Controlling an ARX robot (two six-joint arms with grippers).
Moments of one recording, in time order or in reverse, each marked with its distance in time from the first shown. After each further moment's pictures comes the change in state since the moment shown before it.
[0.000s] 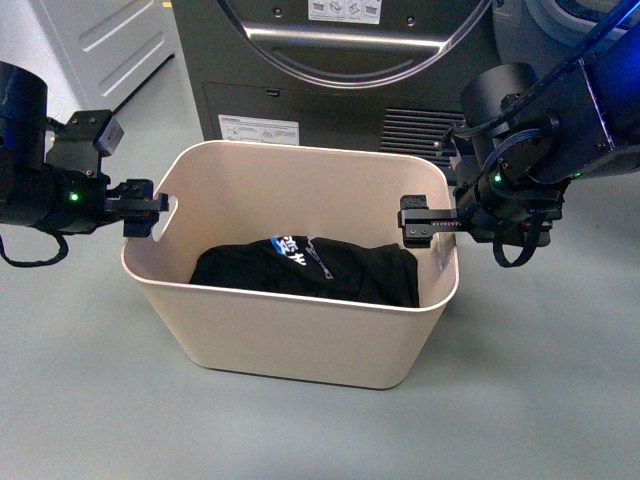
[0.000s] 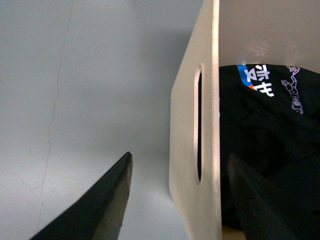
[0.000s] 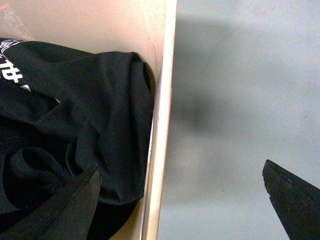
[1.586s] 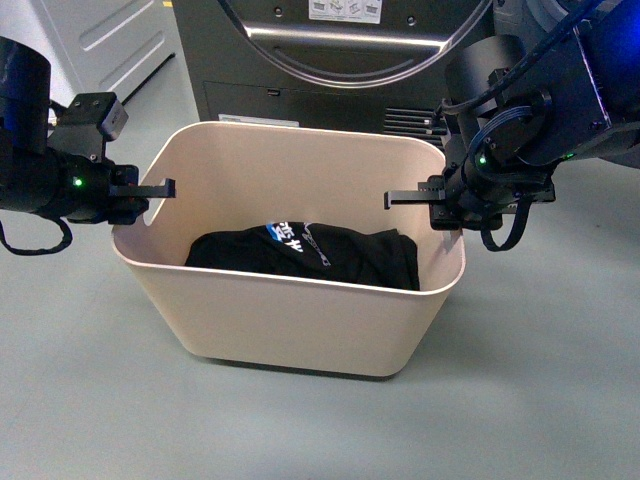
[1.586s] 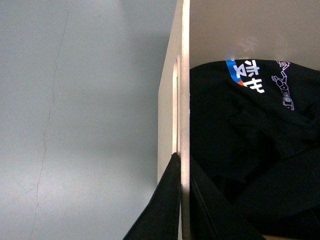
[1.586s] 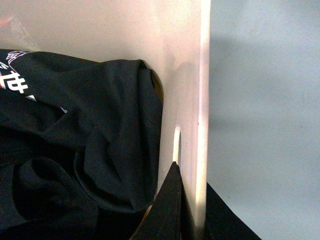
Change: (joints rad) left arm -0.023 -0.068 -0.031 -0.007 -0.019 -0.023; right arm 0.034 -0.052 -0.013 0.008 0.054 0.028
